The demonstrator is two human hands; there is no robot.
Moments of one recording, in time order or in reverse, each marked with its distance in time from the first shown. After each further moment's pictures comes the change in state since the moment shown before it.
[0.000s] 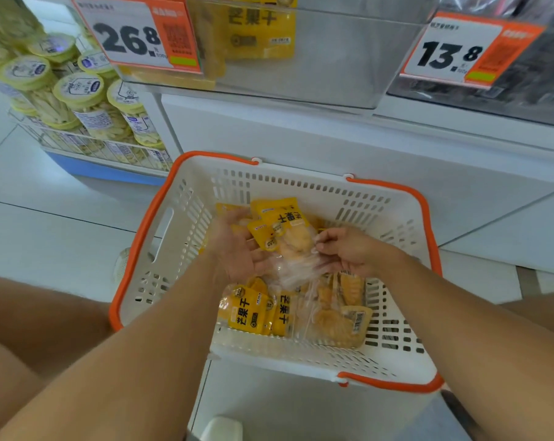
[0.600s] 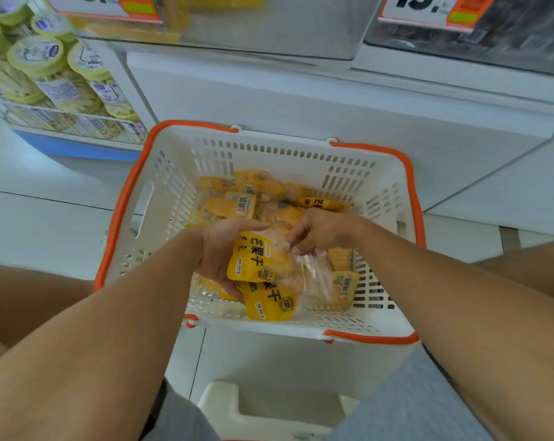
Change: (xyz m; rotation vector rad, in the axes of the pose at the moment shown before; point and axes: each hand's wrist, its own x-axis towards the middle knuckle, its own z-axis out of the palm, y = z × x) left_hand -0.024 -0.009 0.005 0.781 -0.136 -0.501; right_hand -0.008 0.004 0.018 -0.745 -0.188 -0.100
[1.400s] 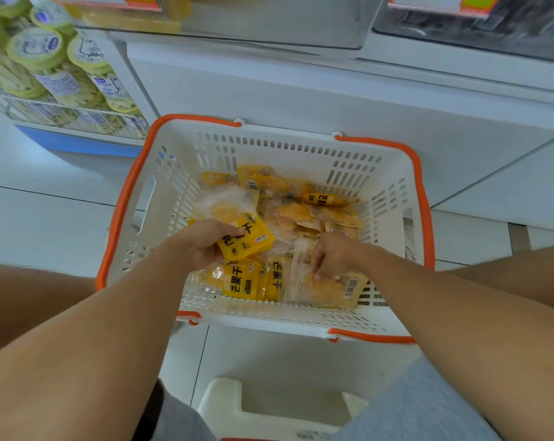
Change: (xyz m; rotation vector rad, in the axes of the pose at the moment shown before) left_hand 0.022 -0.022 -0.028 -0.342 0.414 0.300; right_hand 0.001 0.047 0.031 -0.281 0.054 0.181
